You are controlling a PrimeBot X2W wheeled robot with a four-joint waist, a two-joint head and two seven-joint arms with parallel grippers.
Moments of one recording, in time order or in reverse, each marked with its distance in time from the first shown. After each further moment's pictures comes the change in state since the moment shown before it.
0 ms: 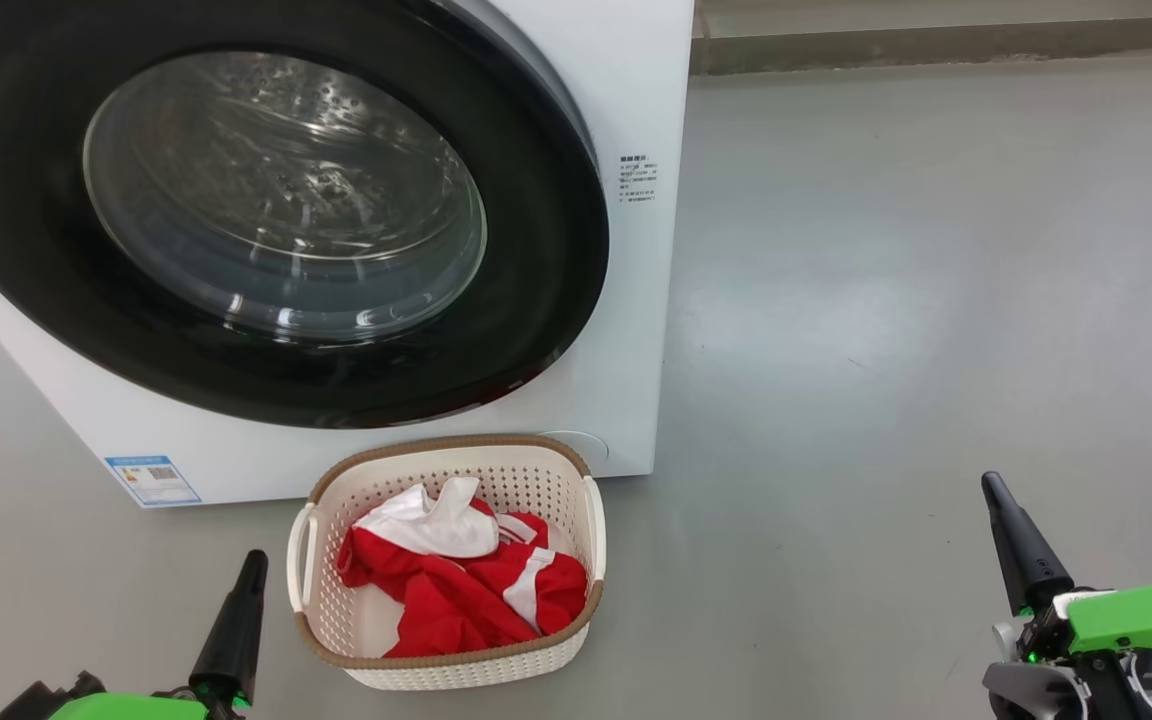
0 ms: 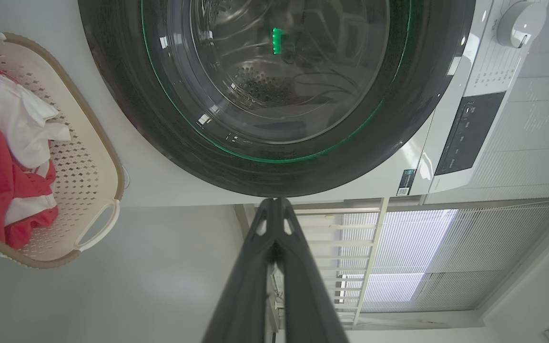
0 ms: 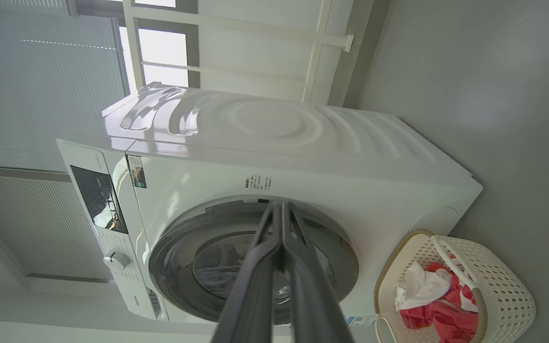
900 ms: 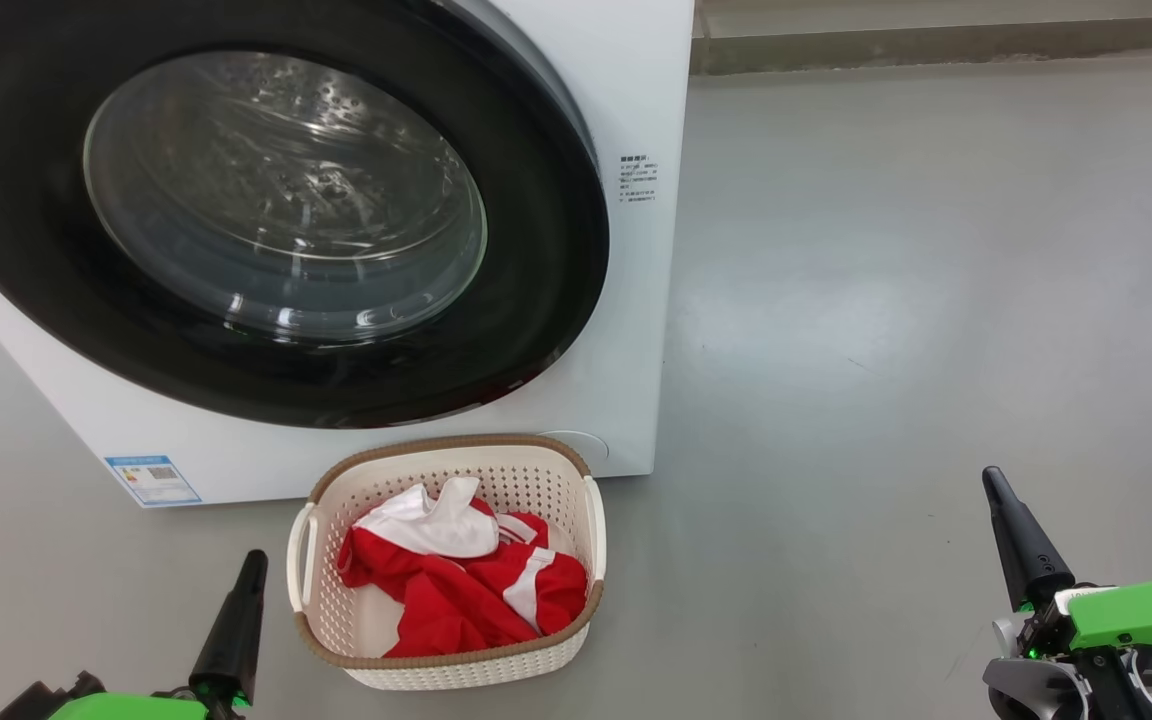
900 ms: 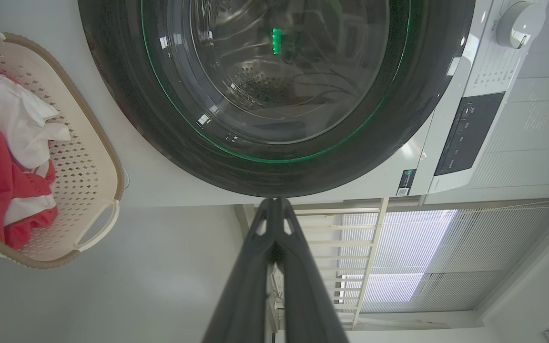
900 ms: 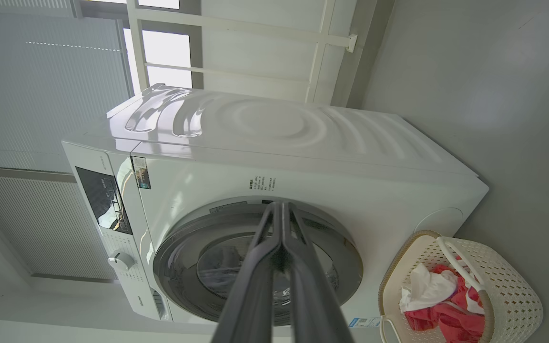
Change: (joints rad) left arm 0.000 -0.002 0.001 0.000 -0.002 0.000 0.000; right arm -0.009 0.000 -0.001 -0.003 0.018 0.000 0.000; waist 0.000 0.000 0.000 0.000
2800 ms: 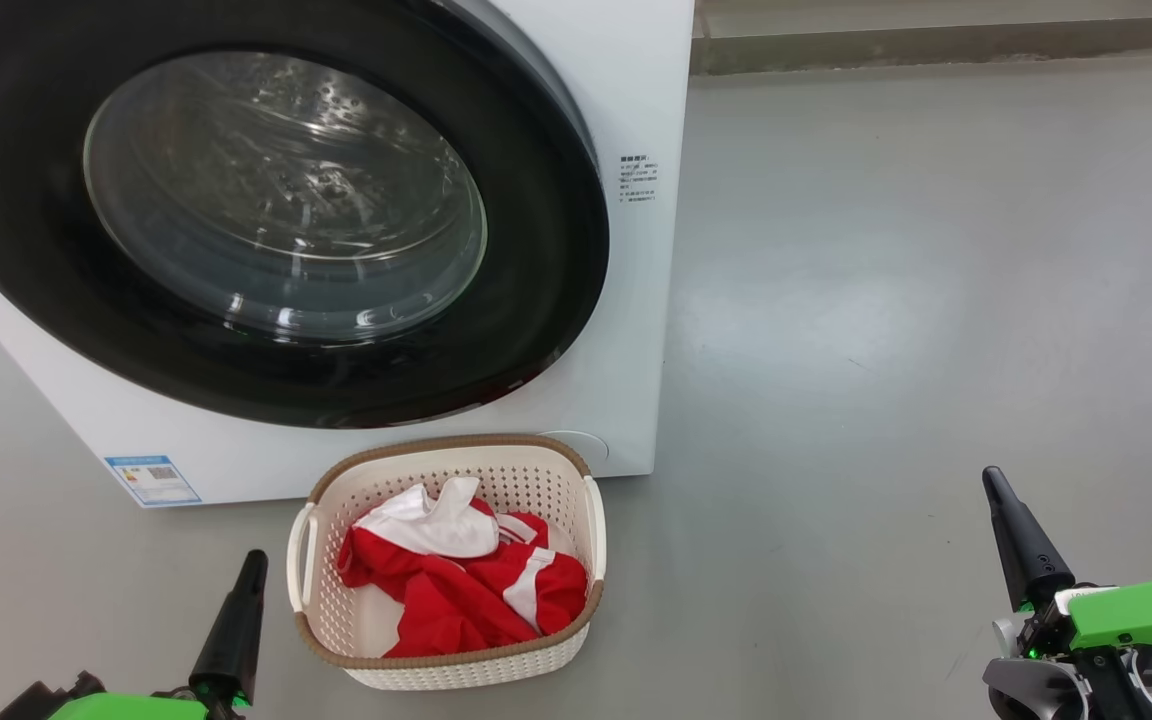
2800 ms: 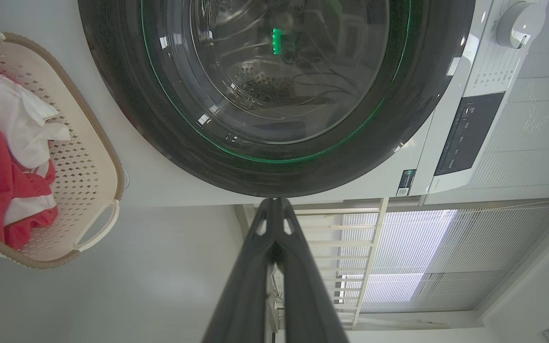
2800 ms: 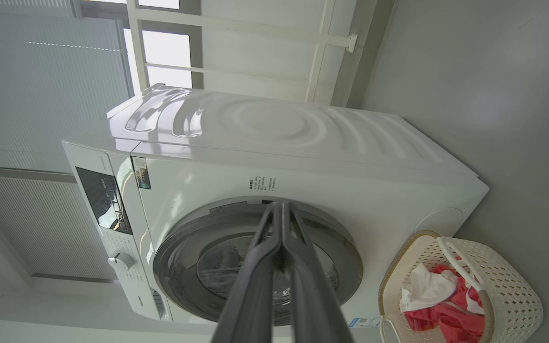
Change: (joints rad) left arm 0.000 0.000 0.000 0.000 0.000 0.000 0.000; right arm 0.000 0.000 0.000 0.000 0.000 0.000 0.000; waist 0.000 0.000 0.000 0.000
